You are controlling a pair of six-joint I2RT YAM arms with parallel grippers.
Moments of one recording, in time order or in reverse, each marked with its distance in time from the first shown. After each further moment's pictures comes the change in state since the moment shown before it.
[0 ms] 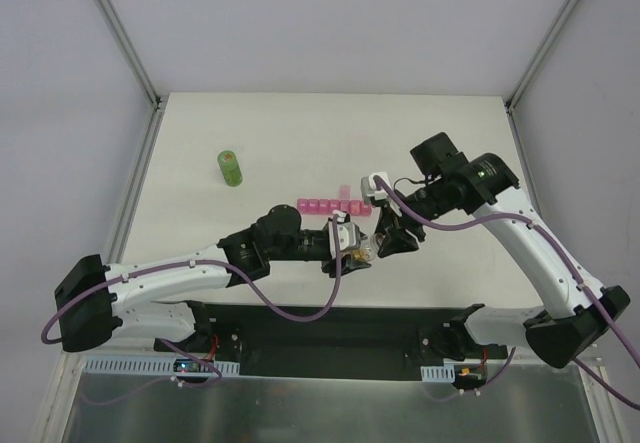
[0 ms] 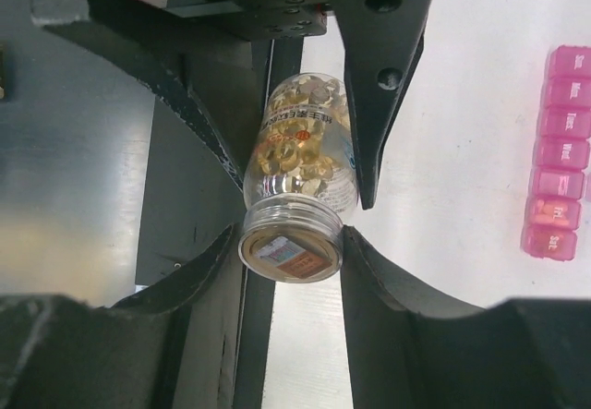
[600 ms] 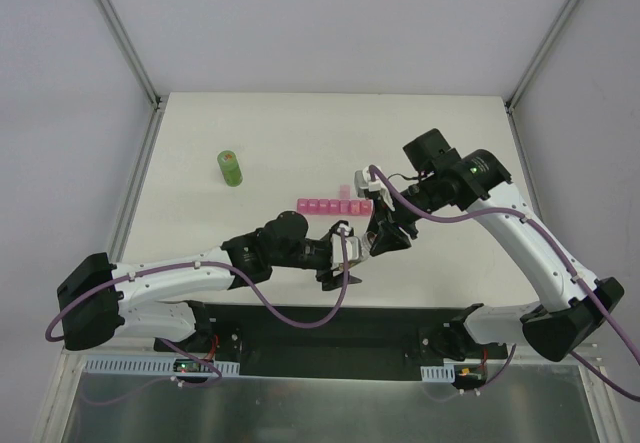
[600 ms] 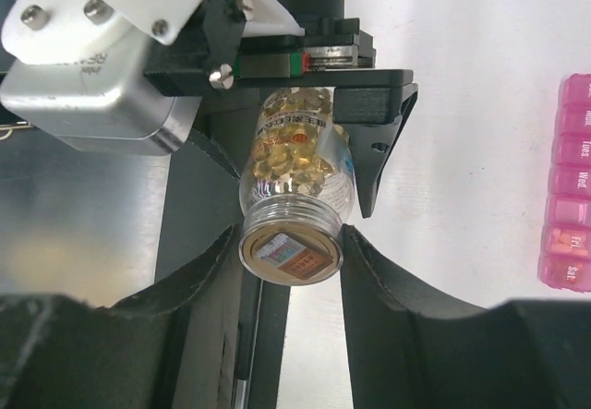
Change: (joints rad) left arm -0.003 0.021 -0.031 -0.093 0.001 0.063; right arm 0.022 0.049 0.037 0.032 -0.037 0.083
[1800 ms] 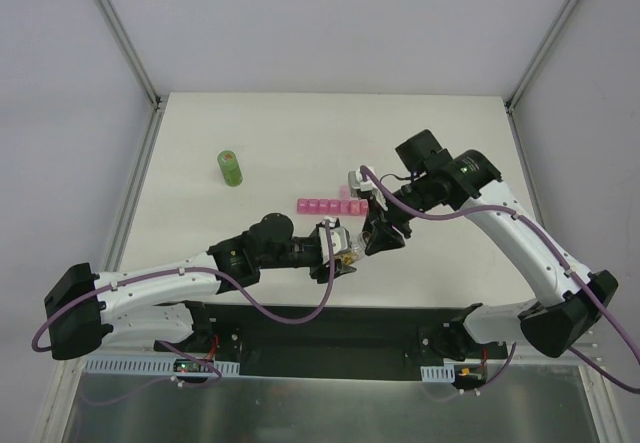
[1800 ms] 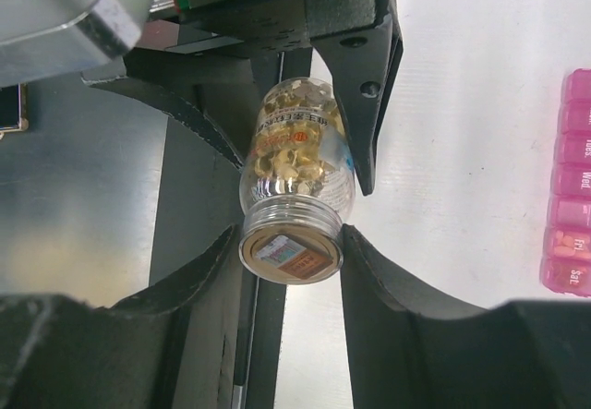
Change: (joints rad) left arm 0.009 -0.102 -0.048 0.016 -0.101 -0.076; right arm 0.024 0.024 -0.019 0.052 0.025 0.041
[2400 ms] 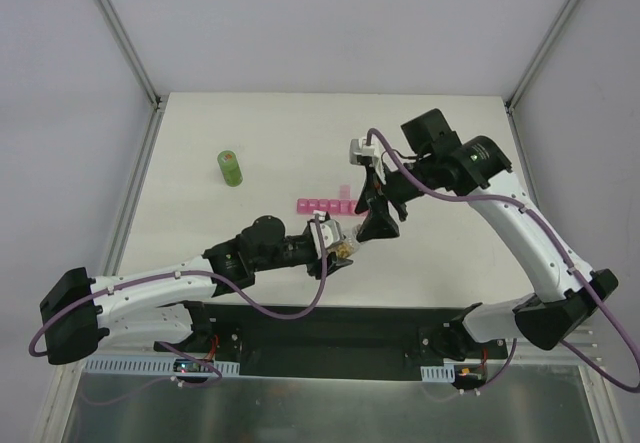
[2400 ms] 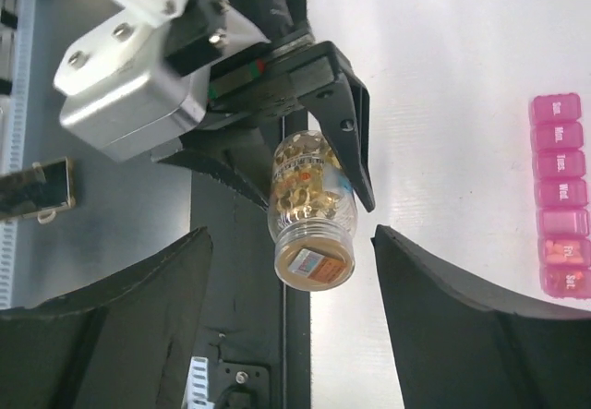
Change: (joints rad) left arm 0.020 -0.040 -0.055 0.056 -0.058 -0.068; right arm -0.018 0.043 0.148 0.020 -0.051 0.193
